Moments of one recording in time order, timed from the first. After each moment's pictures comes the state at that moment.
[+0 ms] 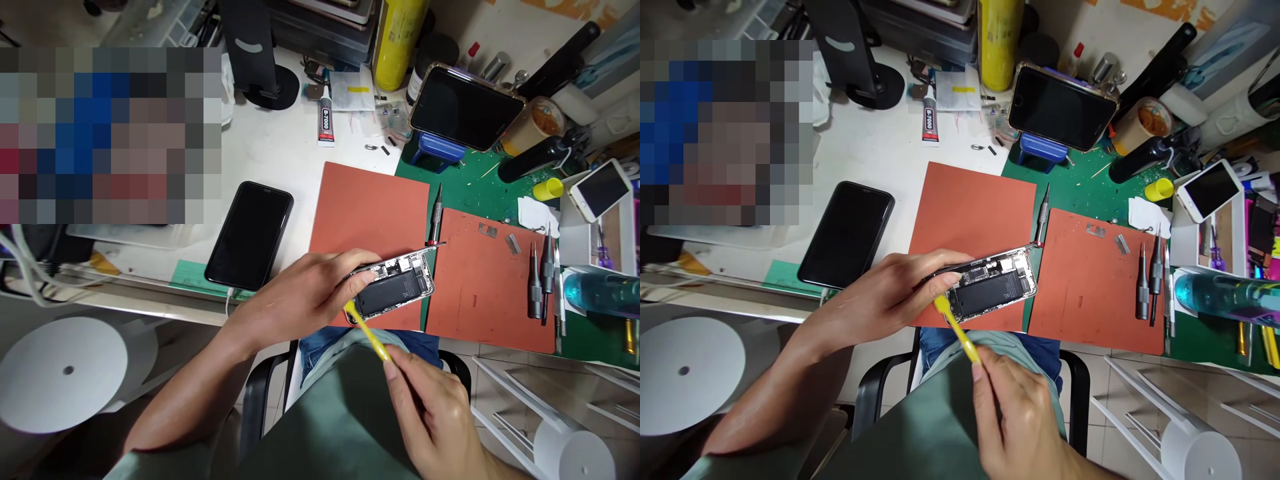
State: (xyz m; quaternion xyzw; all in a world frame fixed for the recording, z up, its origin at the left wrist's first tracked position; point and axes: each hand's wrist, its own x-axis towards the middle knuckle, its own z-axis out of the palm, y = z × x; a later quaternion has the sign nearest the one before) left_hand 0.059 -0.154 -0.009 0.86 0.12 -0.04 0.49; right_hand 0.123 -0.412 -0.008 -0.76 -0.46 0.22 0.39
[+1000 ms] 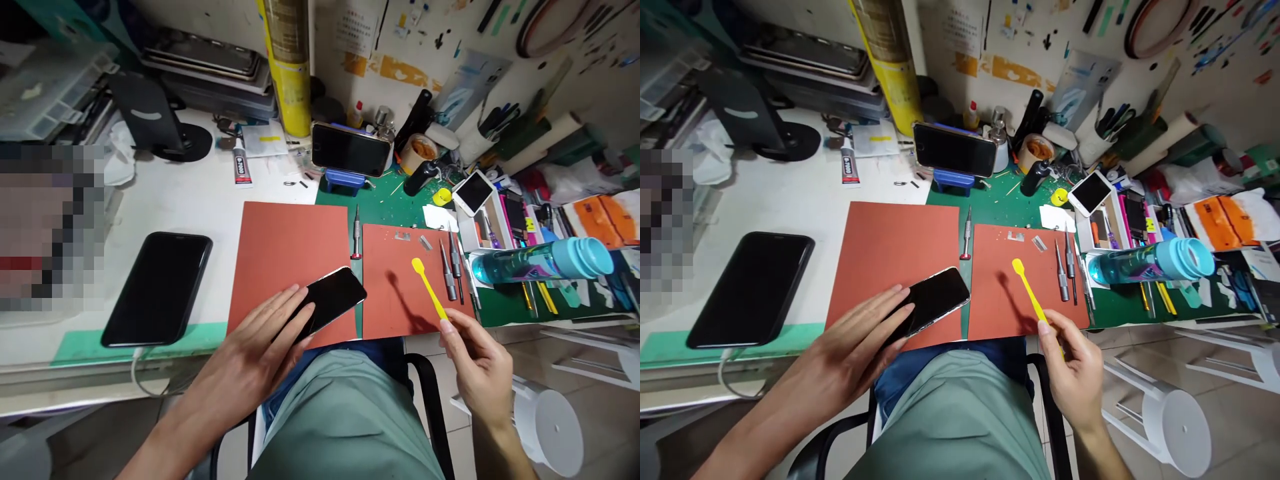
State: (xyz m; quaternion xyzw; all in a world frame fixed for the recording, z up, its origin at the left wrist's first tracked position) left_hand 0.030 -0.202 -0.057 0.97 -0.01 0.15 0.21; right_hand 0.215 -0.503 -0.015 -0.87 -0.18 0.04 0.45
